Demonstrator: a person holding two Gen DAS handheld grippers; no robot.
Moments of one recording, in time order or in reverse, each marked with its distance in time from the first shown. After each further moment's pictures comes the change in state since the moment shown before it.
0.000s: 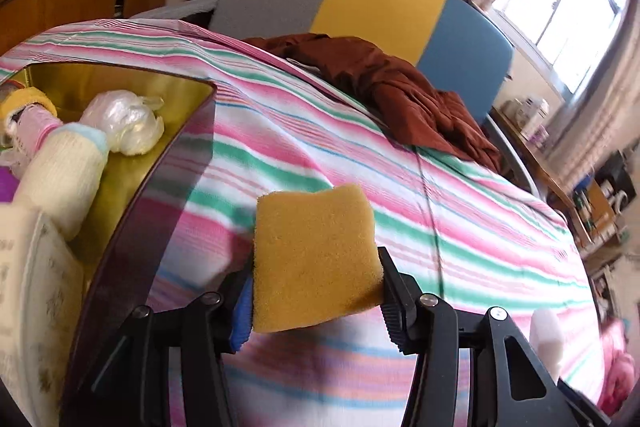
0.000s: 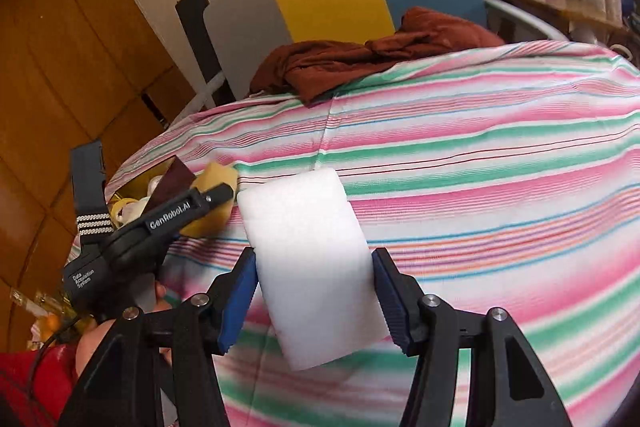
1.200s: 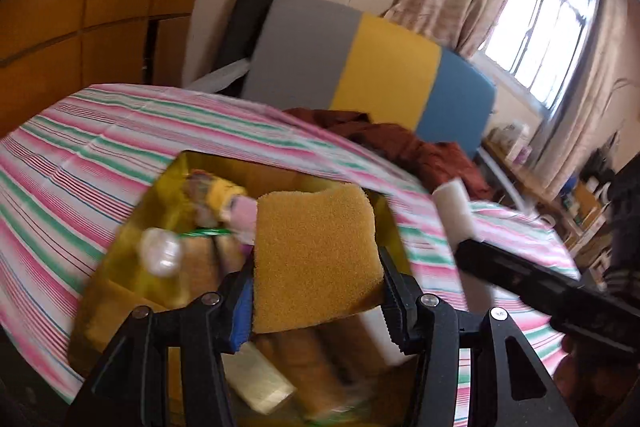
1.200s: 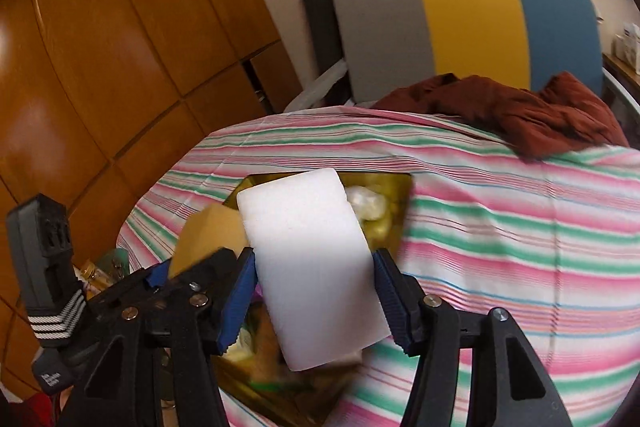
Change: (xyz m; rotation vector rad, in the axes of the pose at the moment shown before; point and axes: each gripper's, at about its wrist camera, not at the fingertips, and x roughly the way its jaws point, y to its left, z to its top) left arm -0.172 0.178 0.046 0.092 -0.115 0.001; right arm 0.040 0.249 0.022 -0.249 0.037 0.206
